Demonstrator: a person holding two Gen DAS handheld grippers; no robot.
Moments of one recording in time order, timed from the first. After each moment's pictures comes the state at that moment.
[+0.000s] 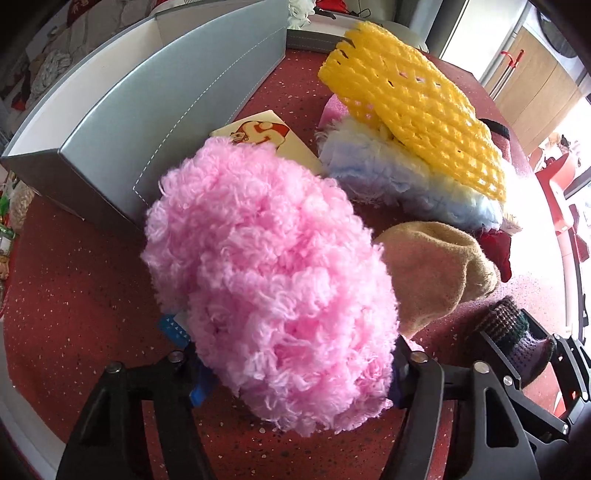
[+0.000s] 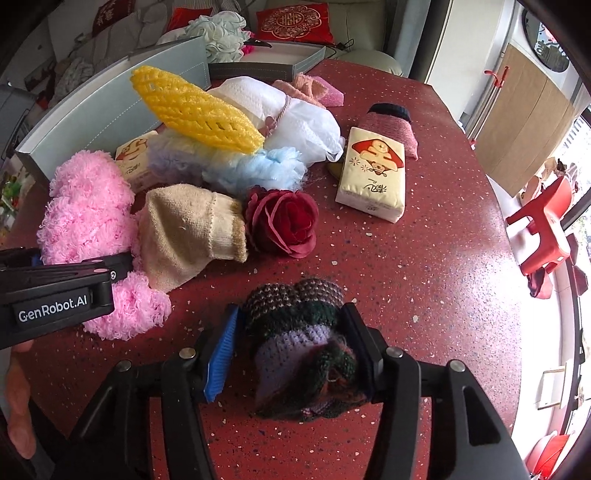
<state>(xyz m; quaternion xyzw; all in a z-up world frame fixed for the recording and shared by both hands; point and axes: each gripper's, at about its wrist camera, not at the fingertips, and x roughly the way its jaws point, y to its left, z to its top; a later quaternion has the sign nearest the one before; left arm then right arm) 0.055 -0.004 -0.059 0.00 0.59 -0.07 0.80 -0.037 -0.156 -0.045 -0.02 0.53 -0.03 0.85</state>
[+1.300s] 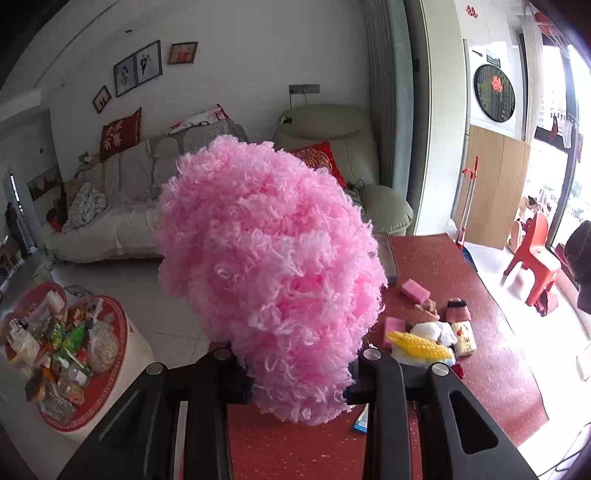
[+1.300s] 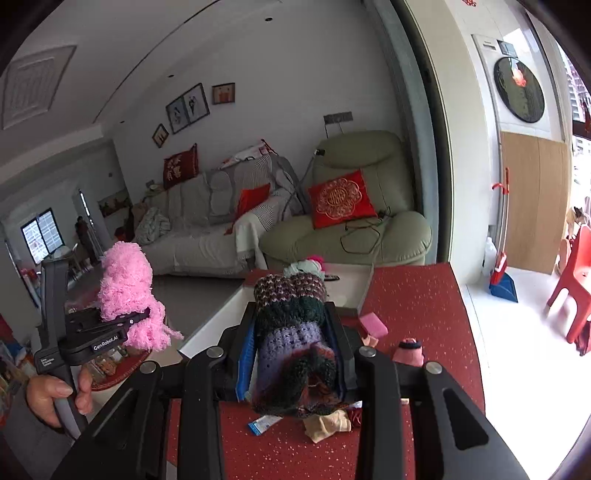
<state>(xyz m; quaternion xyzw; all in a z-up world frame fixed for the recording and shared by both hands) 0.018 0.152 0.225 0.06 0.31 -0.08 0.95 -0.106 -0.133 0.272 0.09 0.23 0.09 0.97</state>
